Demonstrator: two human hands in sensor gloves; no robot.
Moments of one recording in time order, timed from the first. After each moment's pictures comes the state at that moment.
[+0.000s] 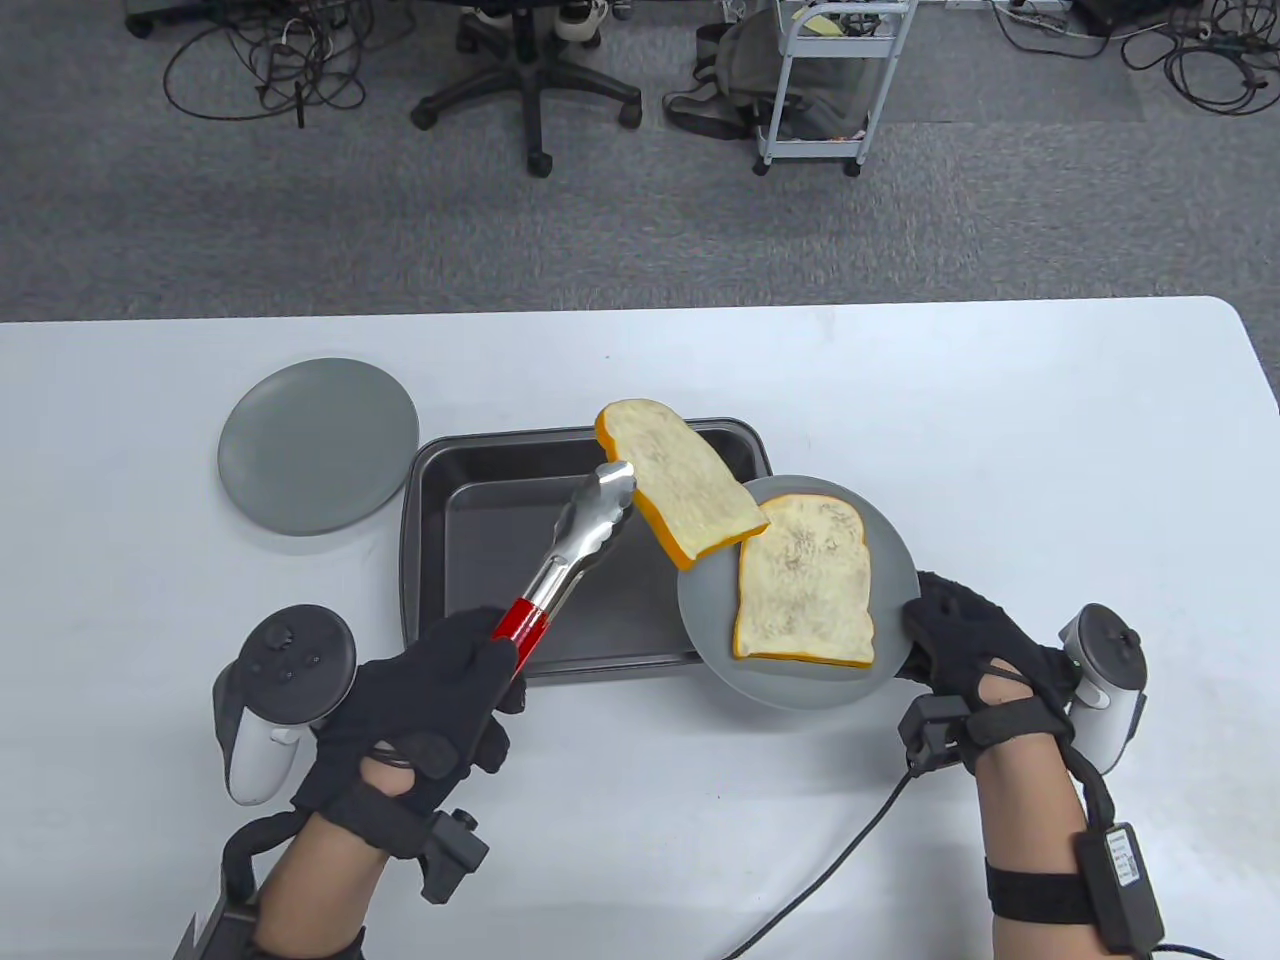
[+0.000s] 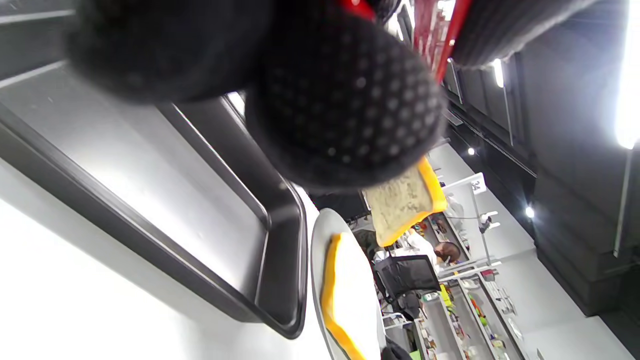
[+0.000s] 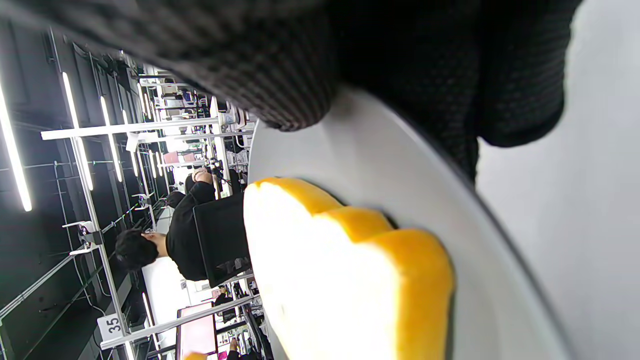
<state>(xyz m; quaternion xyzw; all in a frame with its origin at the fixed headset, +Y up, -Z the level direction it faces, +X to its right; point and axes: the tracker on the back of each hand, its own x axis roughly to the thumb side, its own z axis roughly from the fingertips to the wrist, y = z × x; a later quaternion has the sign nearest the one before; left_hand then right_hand) -0.197 -0.613 -0.129 -0.13 -0.08 0.52 0.84 0.286 -0.725 -0.182 -0.21 0.12 0.67 0.70</state>
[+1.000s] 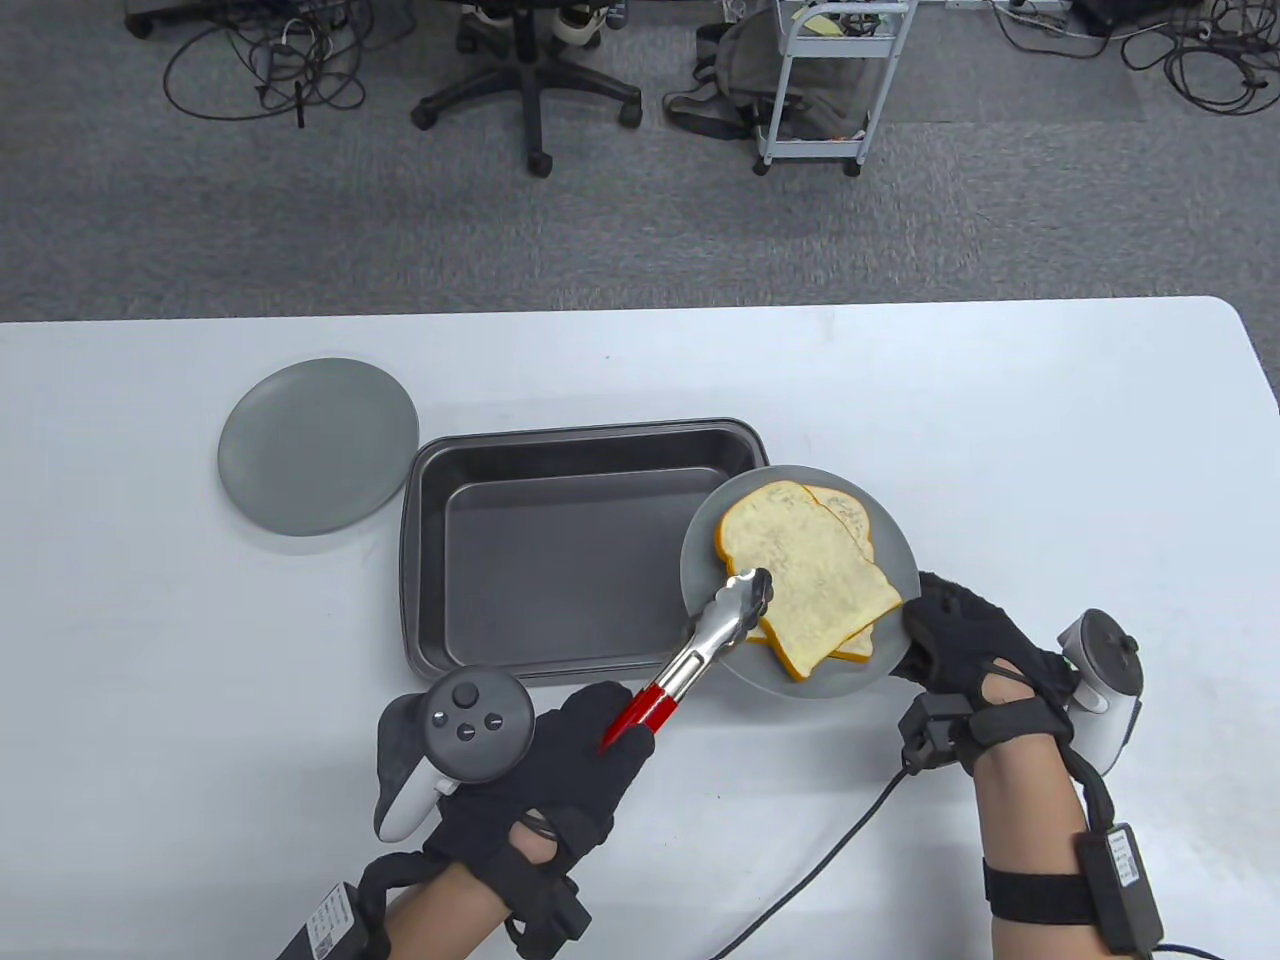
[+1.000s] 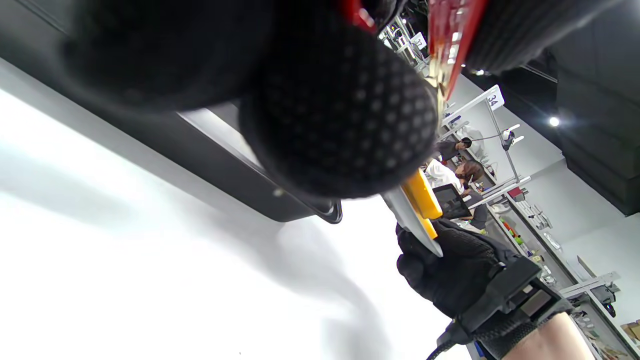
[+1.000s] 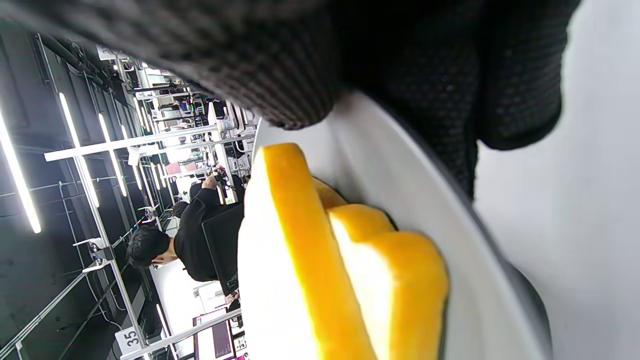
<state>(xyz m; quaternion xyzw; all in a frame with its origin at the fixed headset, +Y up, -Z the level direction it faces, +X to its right) -0.121 -0.646 -0.107 -0.19 -0.12 0.42 0.88 0.289 -0.730 -0.181 -0.22 0.12 0.63 0.73</state>
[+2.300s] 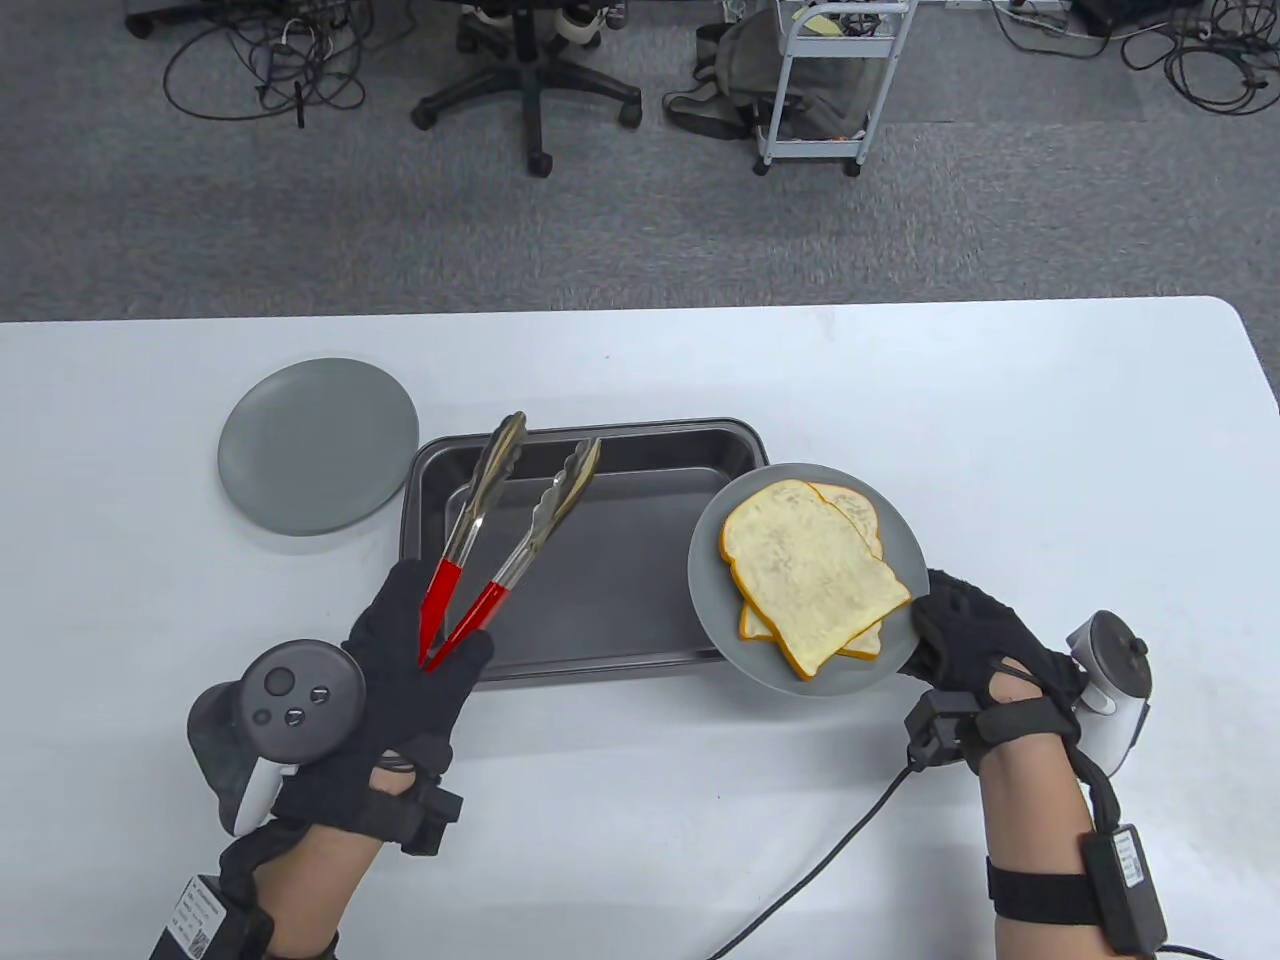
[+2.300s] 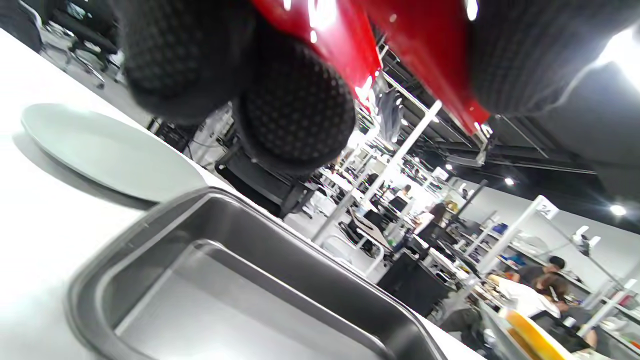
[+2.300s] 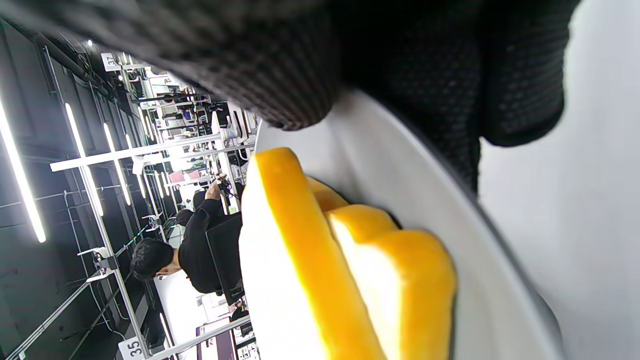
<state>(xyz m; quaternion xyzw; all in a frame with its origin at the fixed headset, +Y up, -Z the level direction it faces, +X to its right) -0.234 -0.615 -0.129 0.04 0.01 0.32 0.95 0.294 -0.727 -0.180 -0.23 0.11 0.63 0.73</state>
